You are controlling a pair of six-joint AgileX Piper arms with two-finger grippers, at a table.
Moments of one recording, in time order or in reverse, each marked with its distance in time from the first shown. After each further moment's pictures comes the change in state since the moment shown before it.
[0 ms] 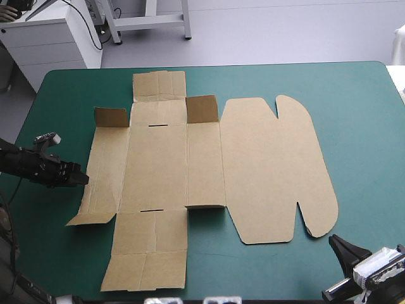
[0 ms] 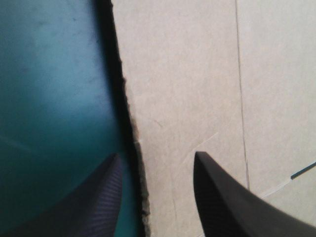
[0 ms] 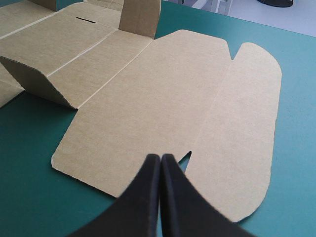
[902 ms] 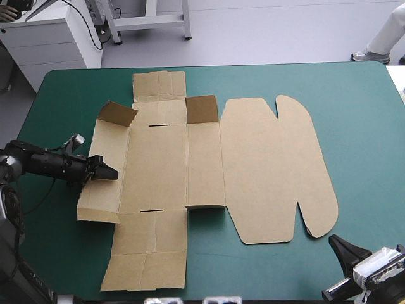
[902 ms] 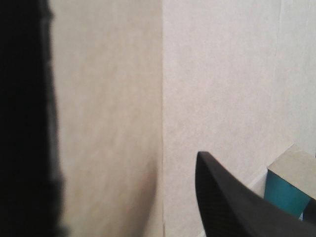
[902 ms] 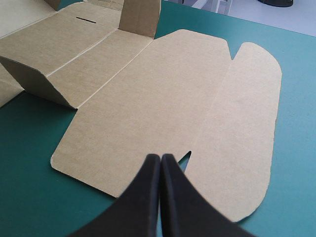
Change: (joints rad) left arm -0.112 0.123 0.060 -0.238 0.018 -0.043; right arm 0.000 0.000 0.000 -0.001 -0.001 0.000
